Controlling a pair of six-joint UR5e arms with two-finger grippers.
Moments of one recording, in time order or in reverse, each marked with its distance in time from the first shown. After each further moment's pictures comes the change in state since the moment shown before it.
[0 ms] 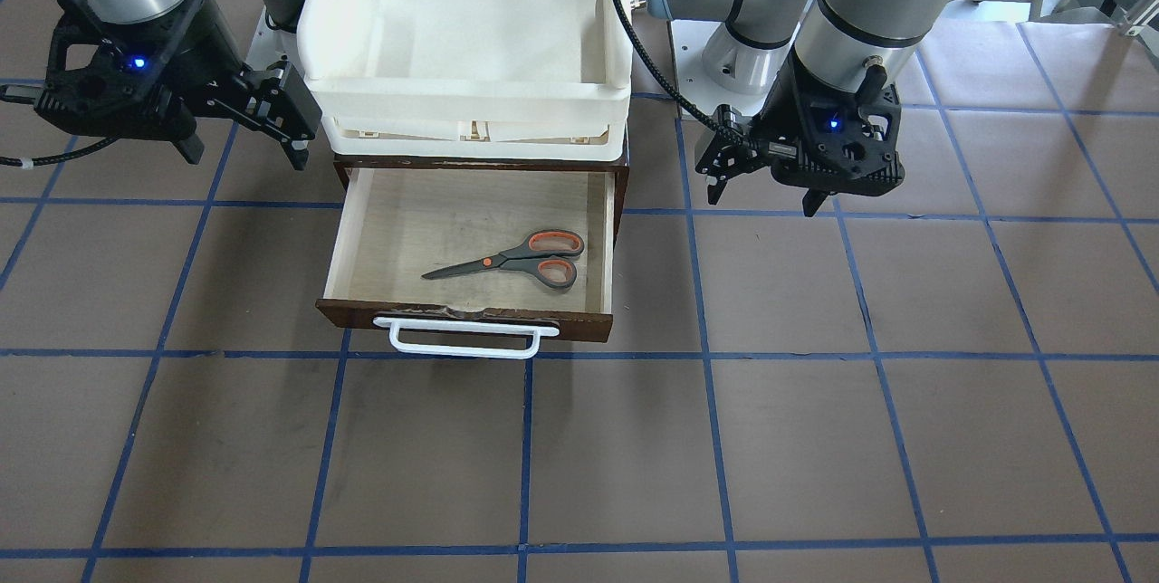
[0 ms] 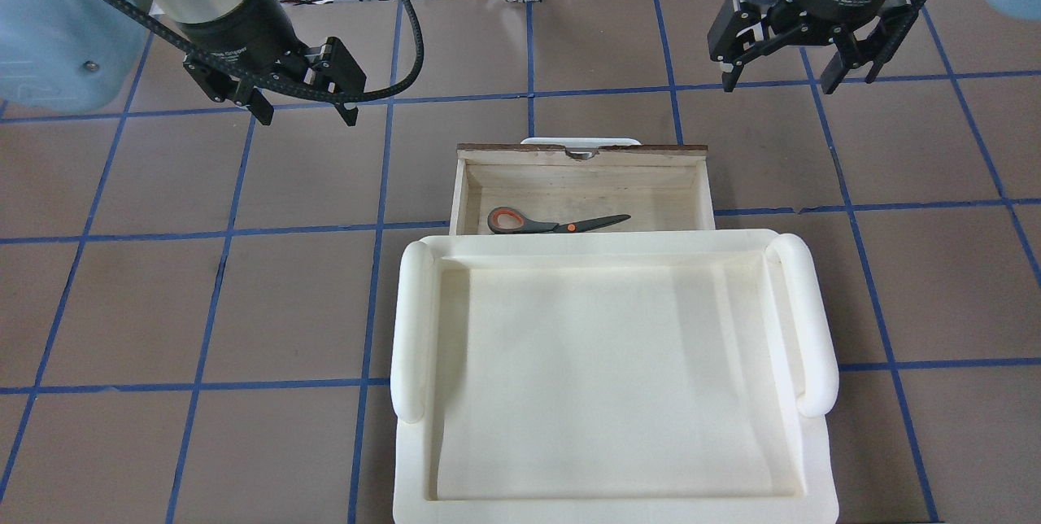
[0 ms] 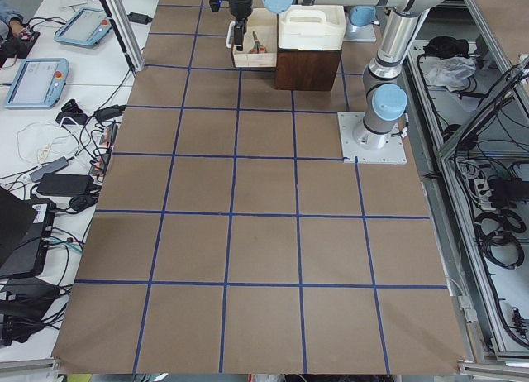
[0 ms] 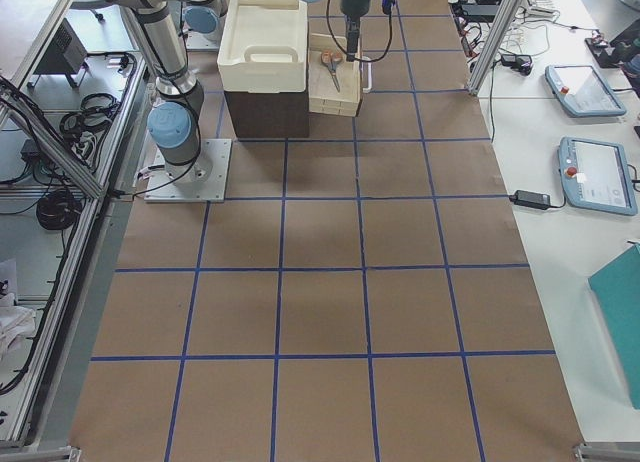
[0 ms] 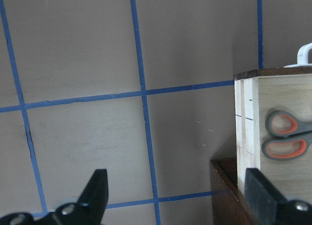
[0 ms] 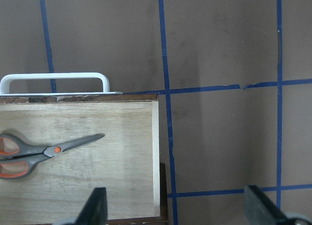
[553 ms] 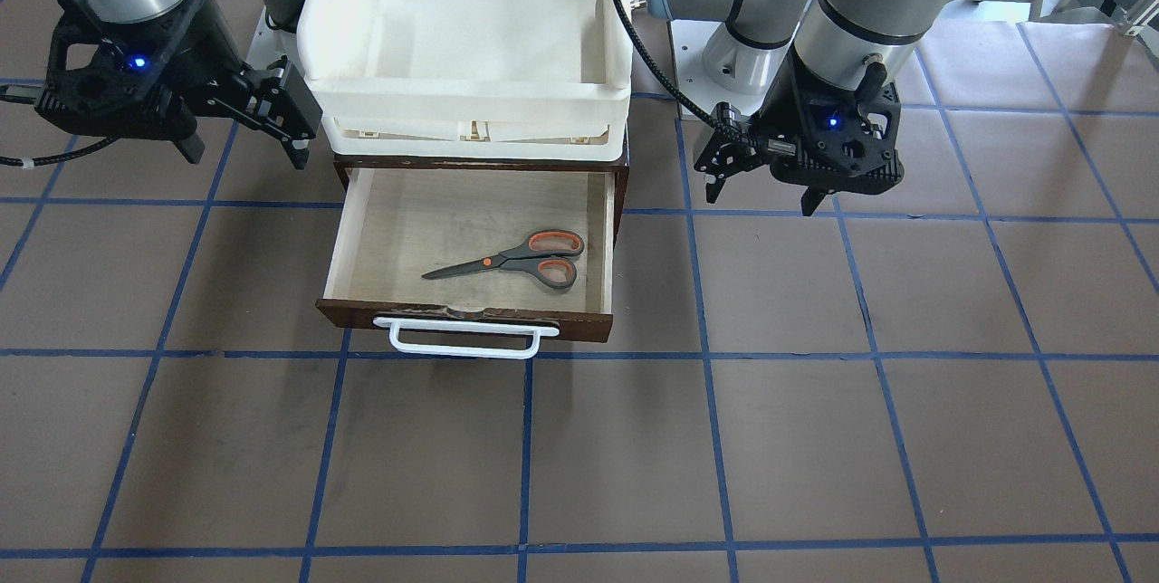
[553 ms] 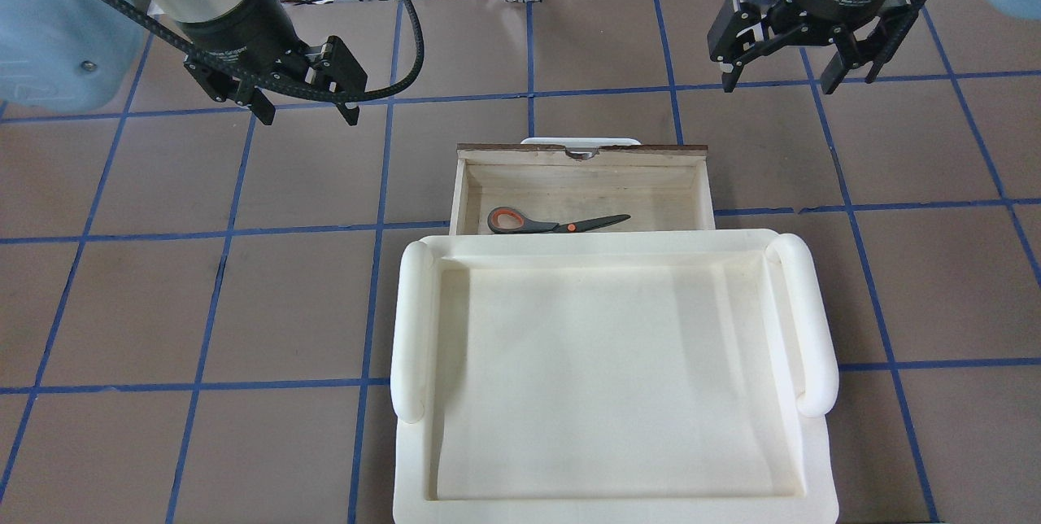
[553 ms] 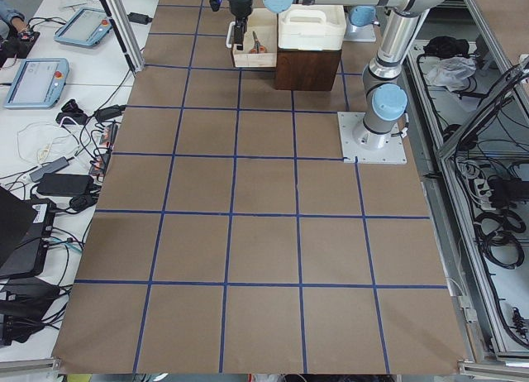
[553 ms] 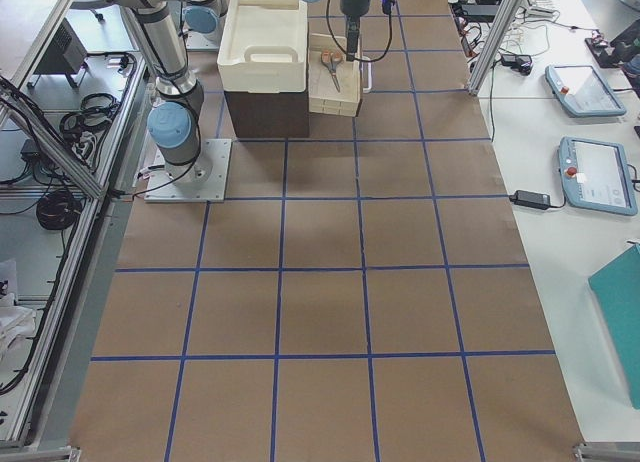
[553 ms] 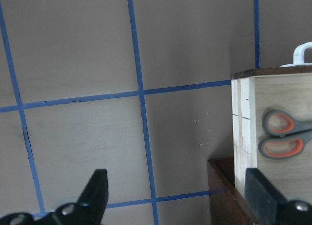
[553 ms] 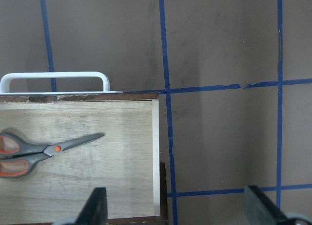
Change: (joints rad) left arm 0.000 0.002 0.002 -0.004 -0.007 0.002; right arm 0.000 0.000 0.000 0.002 0.000 -0.004
